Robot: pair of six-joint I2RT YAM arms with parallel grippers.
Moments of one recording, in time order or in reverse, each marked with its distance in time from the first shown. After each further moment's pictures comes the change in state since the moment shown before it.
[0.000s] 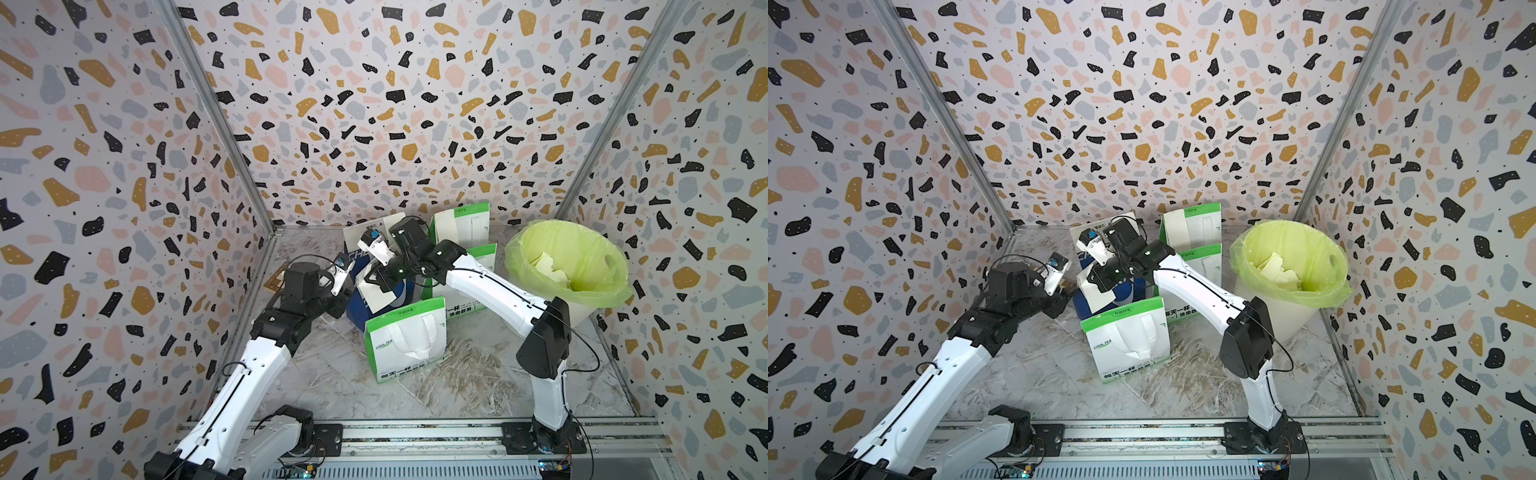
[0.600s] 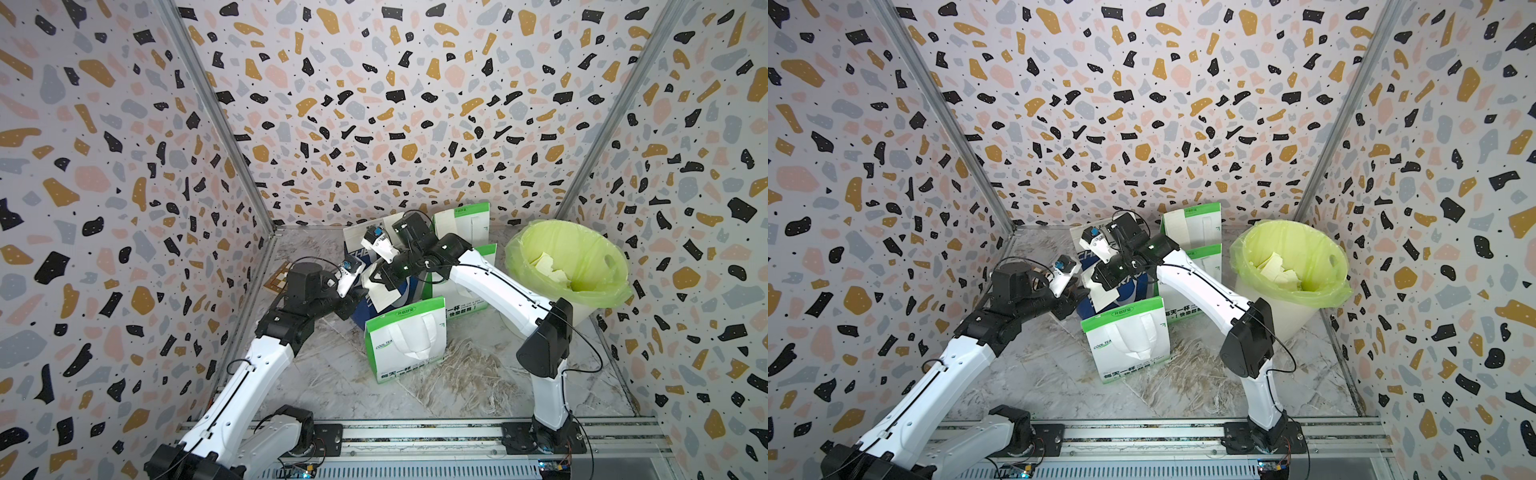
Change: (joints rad) left arm -0.001 0.029 -0.032 0.101 0.228 0.007; right arm -0.005 0.000 0.068 -0.122 -0.021 -0.025
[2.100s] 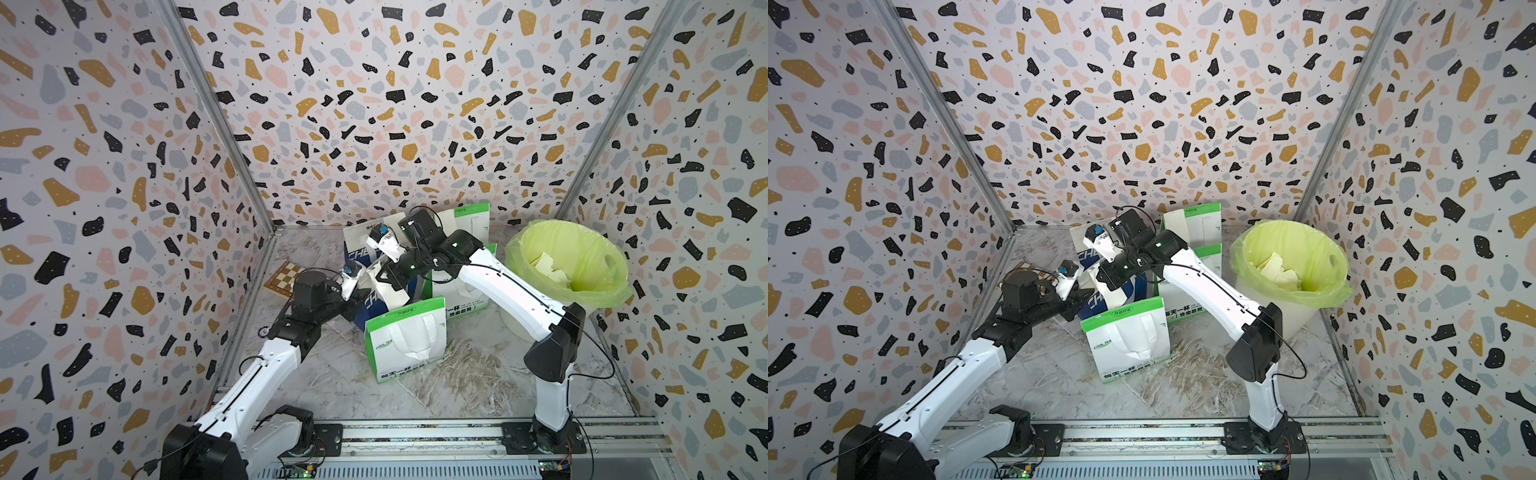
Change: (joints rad) left arm -0.001 0.011 -0.173 0.286 0.021 -0.092; right arm -0.007 -0.075 -0.003 -0.083 0.061 0.003
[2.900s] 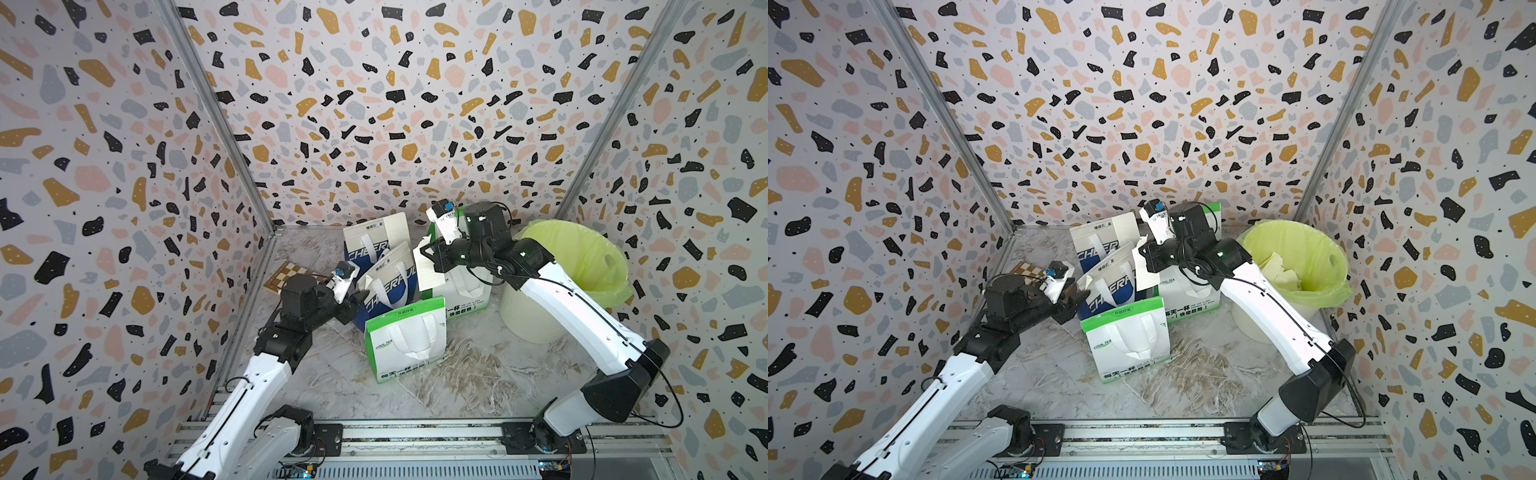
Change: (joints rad) left arm 0.000 -0.144 0.073 -0.148 -0.004 0.020; right arm -0.161 -0.401 -0.379 0.237 0.116 0.142
